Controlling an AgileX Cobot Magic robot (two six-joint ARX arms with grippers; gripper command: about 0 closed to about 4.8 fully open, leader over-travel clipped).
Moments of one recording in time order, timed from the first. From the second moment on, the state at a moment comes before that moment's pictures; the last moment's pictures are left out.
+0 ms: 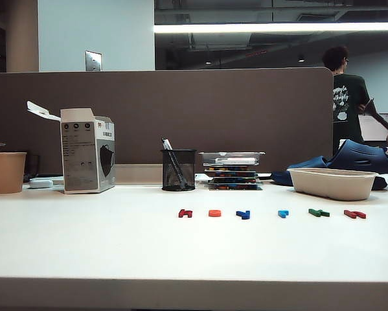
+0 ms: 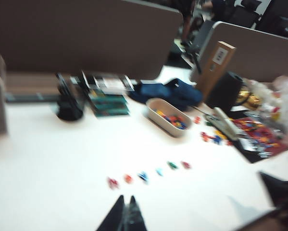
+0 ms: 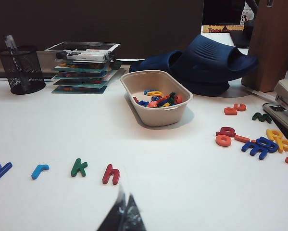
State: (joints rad) left arm -0.10 0.51 1.16 -0.82 0.50 -0.21; right arm -0.06 0.01 0.01 -0.04 -0.13 0.02
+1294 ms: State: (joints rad) left arm -0.97 1.12 1.47 -1.01 -0.16 -0.78; right arm -0.06 0.01 0.01 -0.10 -0.13 0.03
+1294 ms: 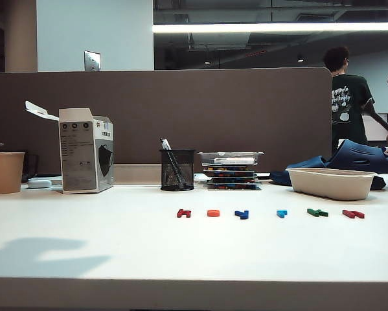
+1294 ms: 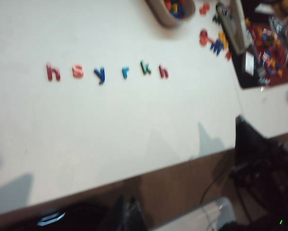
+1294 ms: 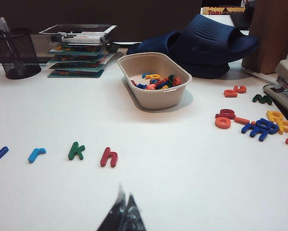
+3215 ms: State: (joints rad) left arm -0.97 1.12 1.47 -0.97 -0.18 -0.78; right arm 0.50 1.42 1.38 -0.55 -0.12 0.28
